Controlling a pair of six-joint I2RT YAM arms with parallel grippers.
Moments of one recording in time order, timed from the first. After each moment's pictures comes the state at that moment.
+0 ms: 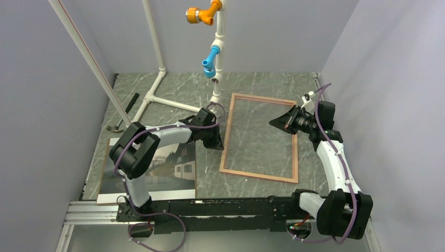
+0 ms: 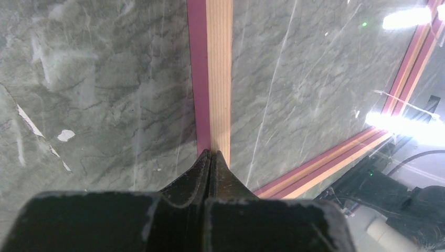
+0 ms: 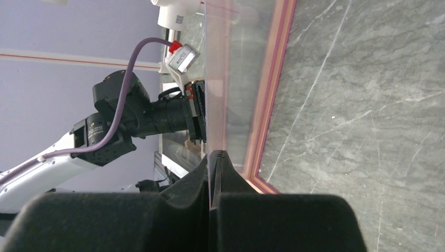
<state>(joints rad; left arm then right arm) -0.67 1.82 1.05 -0.17 0.31 -0.71 -0.14 1.09 0.80 -0.32 -0.84 0.64</state>
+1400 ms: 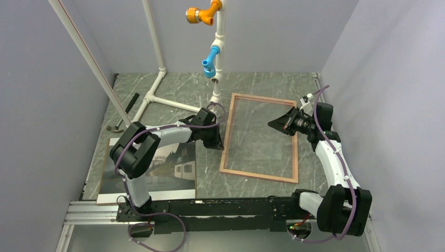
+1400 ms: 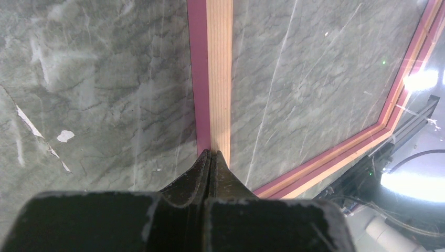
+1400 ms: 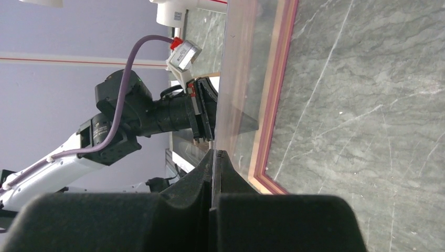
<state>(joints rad) -0.67 1.82 1.06 -0.18 0.31 -0.71 -0.13 1.12 0.76 -0.26 -0.87 0.68</state>
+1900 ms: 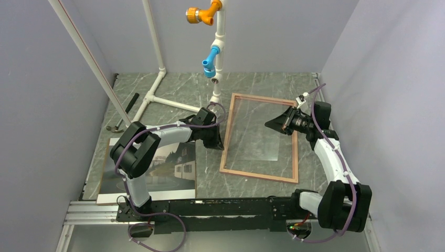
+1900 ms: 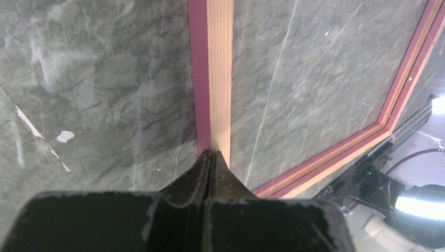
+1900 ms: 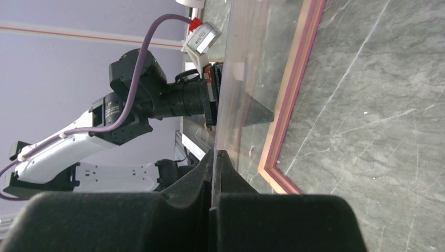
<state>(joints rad) -0.67 1.83 1.06 -0.18 0.32 -0.71 -0.12 1.15 0.76 -0.21 -0.96 0.69</state>
